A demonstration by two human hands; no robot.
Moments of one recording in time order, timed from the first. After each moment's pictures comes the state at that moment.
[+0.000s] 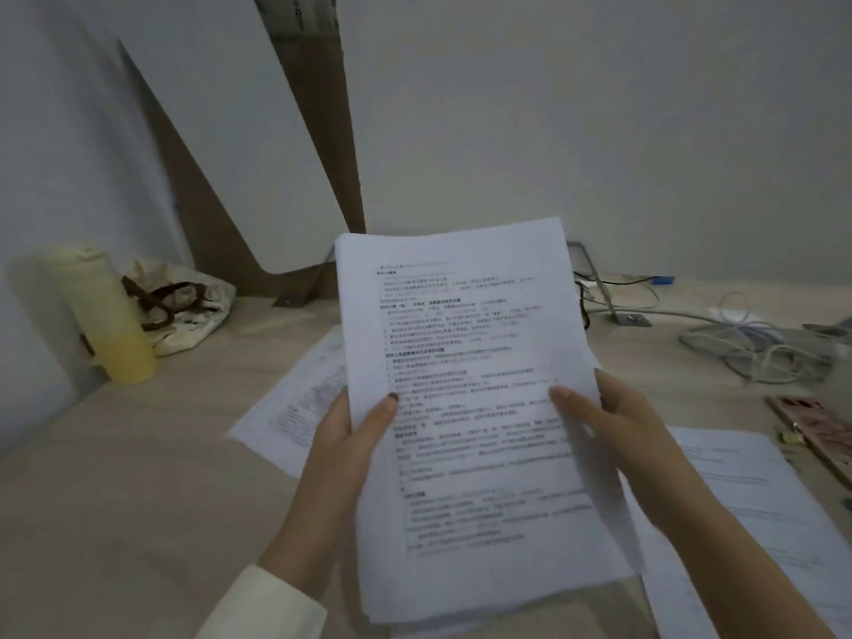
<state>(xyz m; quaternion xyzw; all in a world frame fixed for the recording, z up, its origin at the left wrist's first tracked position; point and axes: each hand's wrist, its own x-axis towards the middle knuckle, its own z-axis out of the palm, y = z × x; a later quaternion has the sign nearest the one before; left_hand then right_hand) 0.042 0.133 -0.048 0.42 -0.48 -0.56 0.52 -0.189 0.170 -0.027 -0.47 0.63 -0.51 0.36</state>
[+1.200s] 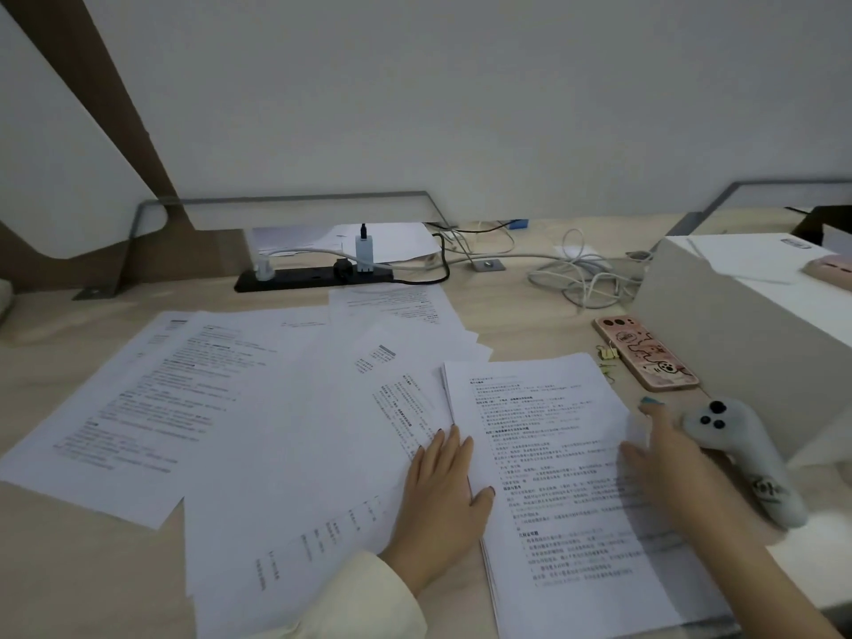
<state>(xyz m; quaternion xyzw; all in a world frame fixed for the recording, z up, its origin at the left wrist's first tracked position) -0.158 0.173 -0.152 0.39 -0.86 -0.31 0.07 -0.370 0.266 -0.122 -0.34 0.92 -0.19 0.09</state>
